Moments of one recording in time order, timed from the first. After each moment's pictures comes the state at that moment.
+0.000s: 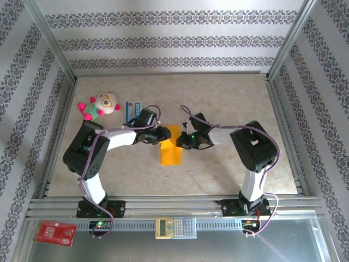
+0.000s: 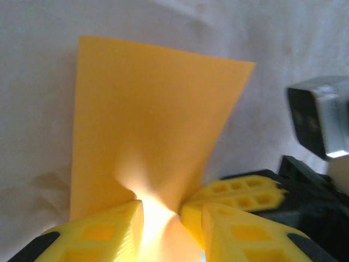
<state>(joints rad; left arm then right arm) -0.47 1.80 0.95 -0.07 0.44 -0.81 0.51 1.87 0.91 -0.07 -0.59 0.67</state>
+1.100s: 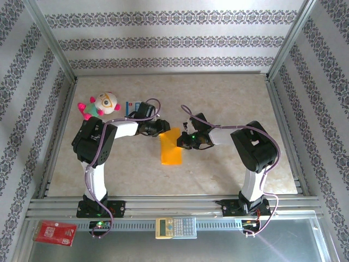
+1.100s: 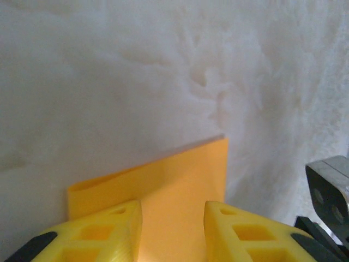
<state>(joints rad) -0.38 1.97 1.10 -0.04 0.50 -0.74 0.51 1.86 0.89 -0.06 -0.59 0.67</state>
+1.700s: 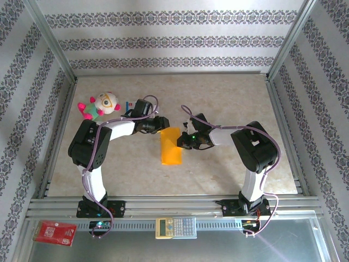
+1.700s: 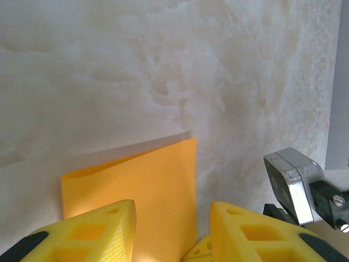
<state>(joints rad) -0.38 1.90 1.09 -0.05 0.53 -0.72 0.51 1.86 0.89 -0.05 -0.58 0.67</state>
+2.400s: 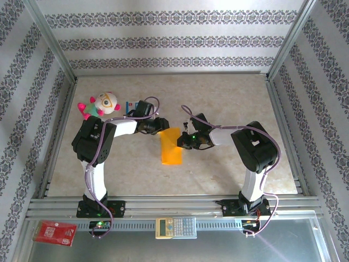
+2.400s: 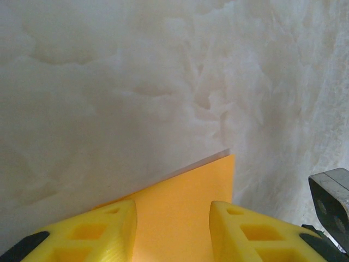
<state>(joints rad) -0.36 1.97 1.12 -0.05 0.50 -0.69 0.50 1.86 0.88 -0.05 -0.58 0.67</state>
